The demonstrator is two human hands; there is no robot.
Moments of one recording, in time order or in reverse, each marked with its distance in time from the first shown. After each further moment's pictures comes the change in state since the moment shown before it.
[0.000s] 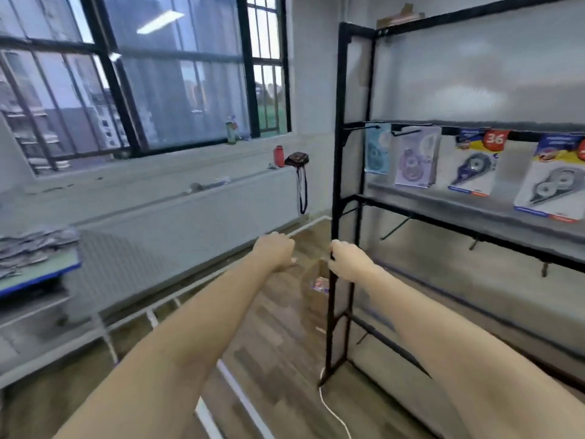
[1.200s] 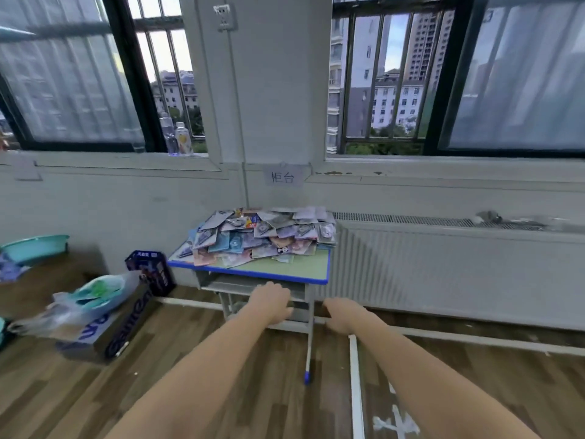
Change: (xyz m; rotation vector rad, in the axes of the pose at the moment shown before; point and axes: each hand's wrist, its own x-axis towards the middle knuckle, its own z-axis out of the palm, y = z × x) left_hand -0.075 -0.682 0.296 -0.201 -0.395 -0.903; right_hand 0.394 -0.668 0.354 -0.296 -0.556 -0.904
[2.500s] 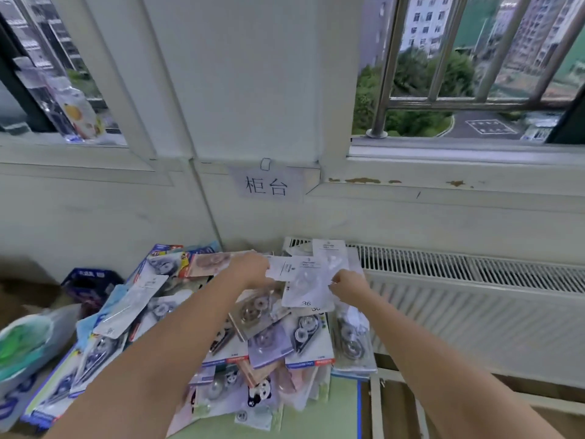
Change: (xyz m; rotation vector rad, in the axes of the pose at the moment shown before) left_hand 0.613 -0.206 -0.043 -0.062 -0.201 -0.007; right_hand 0.601 0.140 -0.145 0.420 -0.042 0.222
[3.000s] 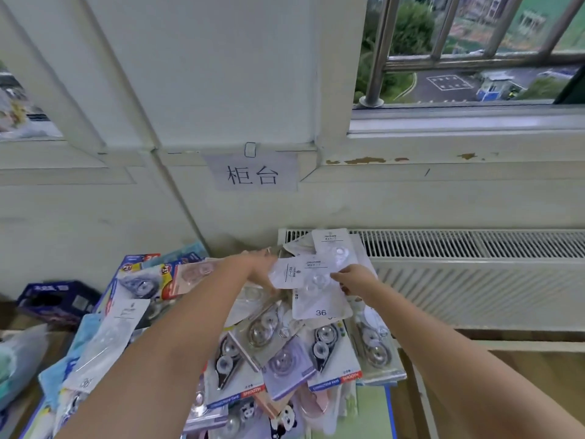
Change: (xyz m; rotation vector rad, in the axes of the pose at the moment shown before) left_hand 0.098 -0.038 0.015 -0.038 -0.292 0.225; right_hand 0.044 -0.010 0.013 0.422 -0.058 0.239
